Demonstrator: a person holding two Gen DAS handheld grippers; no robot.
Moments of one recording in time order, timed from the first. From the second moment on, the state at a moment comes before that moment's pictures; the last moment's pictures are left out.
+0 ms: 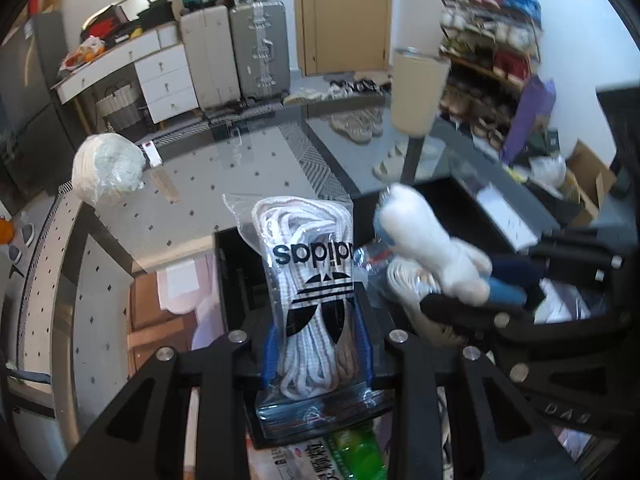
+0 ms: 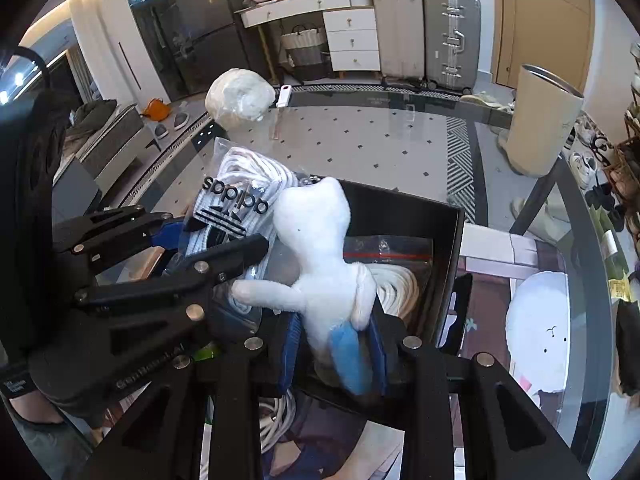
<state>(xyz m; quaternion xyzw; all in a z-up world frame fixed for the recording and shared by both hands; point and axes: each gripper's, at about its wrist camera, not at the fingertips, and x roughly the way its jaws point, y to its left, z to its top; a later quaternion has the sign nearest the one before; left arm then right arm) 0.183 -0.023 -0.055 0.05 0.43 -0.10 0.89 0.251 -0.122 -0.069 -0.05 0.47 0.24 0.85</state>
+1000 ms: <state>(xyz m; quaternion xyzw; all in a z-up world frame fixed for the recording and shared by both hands) 0.107 0.015 -0.014 0.03 0.39 -0.11 0.91 0.198 -0.157 -0.031 -0.05 0.44 0.27 0.85</state>
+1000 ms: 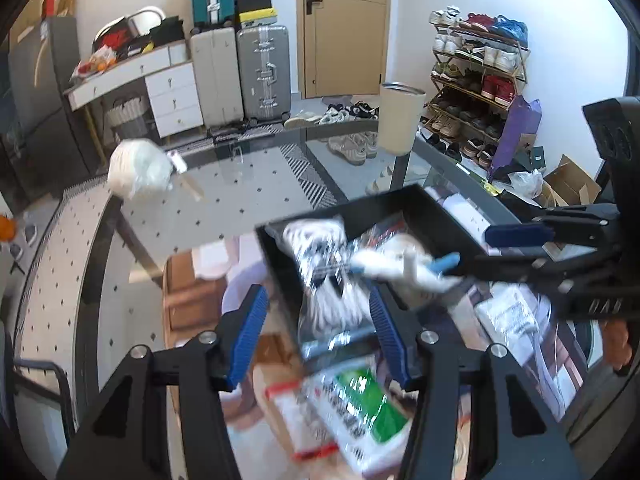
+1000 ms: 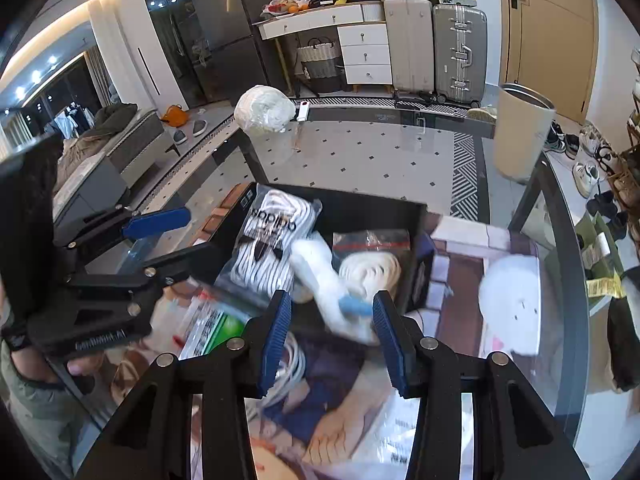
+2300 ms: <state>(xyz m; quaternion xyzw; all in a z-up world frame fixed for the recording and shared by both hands) 0.063 -0.012 -0.056 0.09 0.44 -0.13 0.89 0.143 -0.178 -0.079 -0.16 0.51 0.24 0.81</state>
